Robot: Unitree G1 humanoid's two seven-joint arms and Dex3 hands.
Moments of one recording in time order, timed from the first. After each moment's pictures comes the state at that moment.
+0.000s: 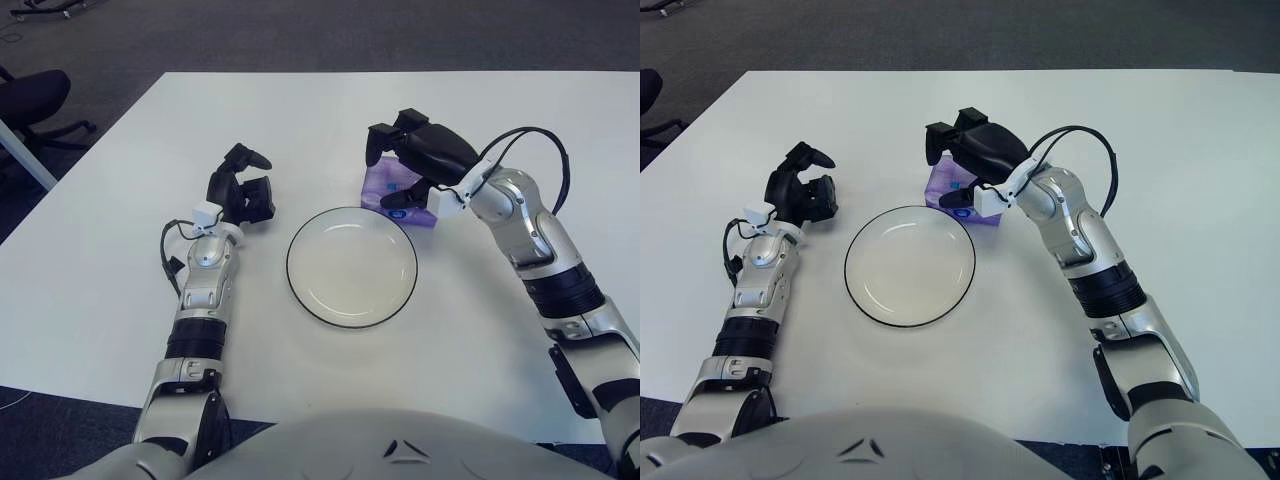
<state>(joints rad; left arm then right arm) -0.23 0.08 0.10 0.25 -0.11 -0.22 -0.04 -0.53 -0.51 0.29 -0.08 -0.68 -0.22 0.37</state>
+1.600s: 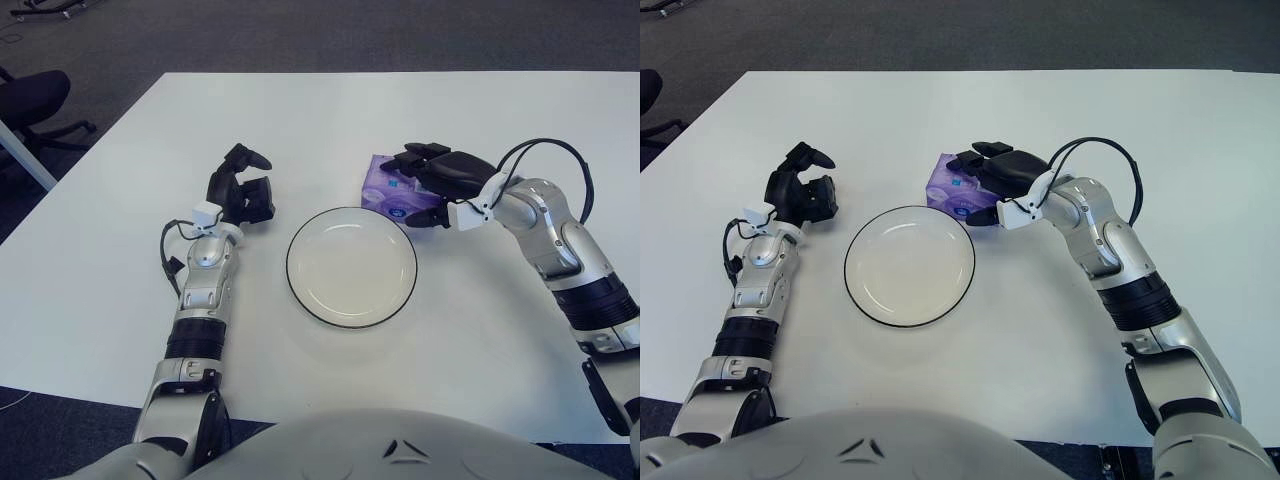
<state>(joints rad) -0.23 0.08 0.10 0.25 -0.11 -0.22 -0.04 -0.47 -0.63 0.29 -0.08 -0.63 -0.17 0.59</state>
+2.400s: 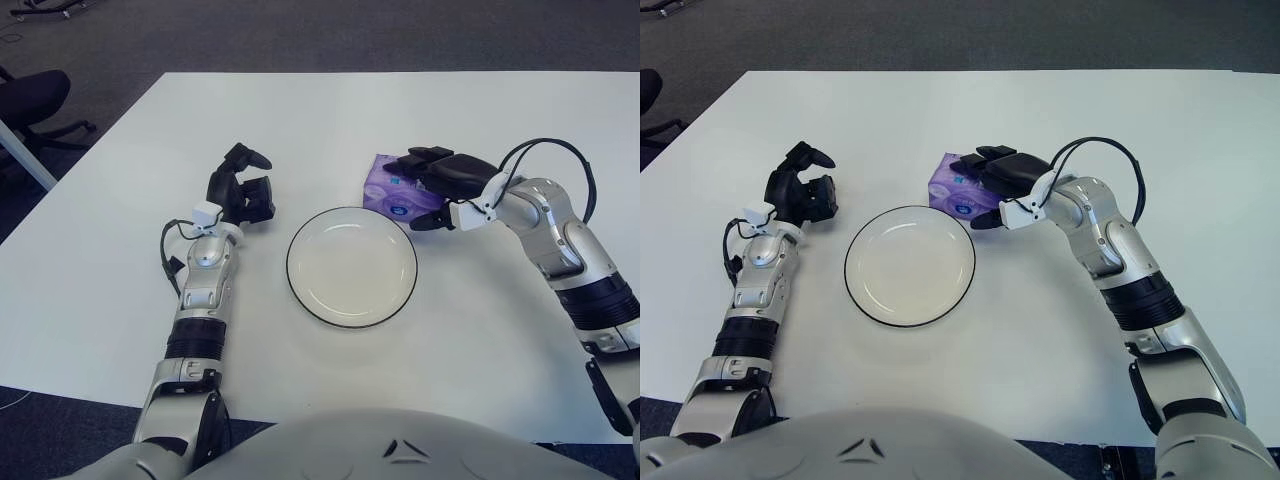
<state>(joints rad) -0.23 0.08 0.10 0.25 -0.11 -0.22 -0.04 -0.46 -0.64 0.29 -0.08 -0.66 -0.13 0.61</state>
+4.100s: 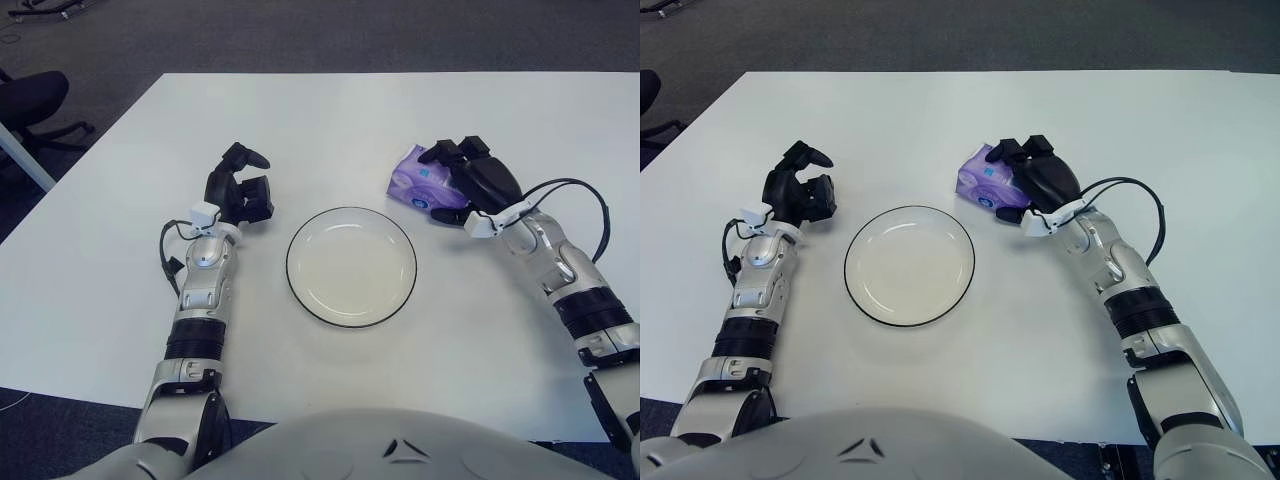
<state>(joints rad) -0.23 0.08 0.11 0.25 -0.11 -0.23 -0.05 -0.40 -0.62 0.26 0.36 -0.59 -0.43 -0.12</state>
